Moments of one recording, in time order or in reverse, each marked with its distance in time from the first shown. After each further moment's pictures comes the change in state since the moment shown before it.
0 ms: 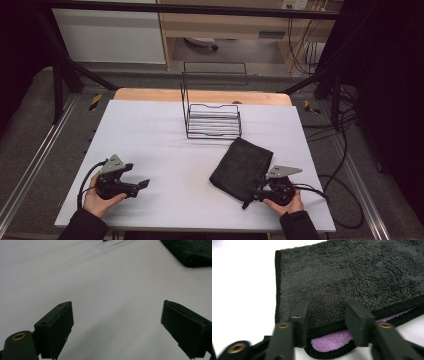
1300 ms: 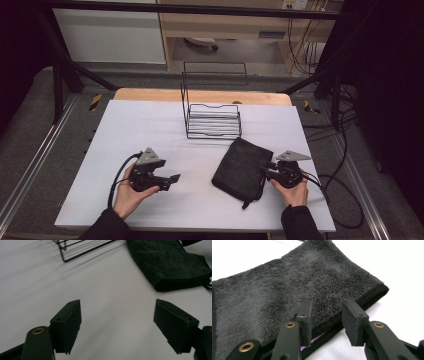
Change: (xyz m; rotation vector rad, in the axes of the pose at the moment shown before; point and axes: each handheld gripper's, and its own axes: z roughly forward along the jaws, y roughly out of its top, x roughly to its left) left arm -0.063 0.061 0.047 0.035 -0.073 0.026; right arm -0.045 0.016 0.000 -0.053 -0.217 0.106
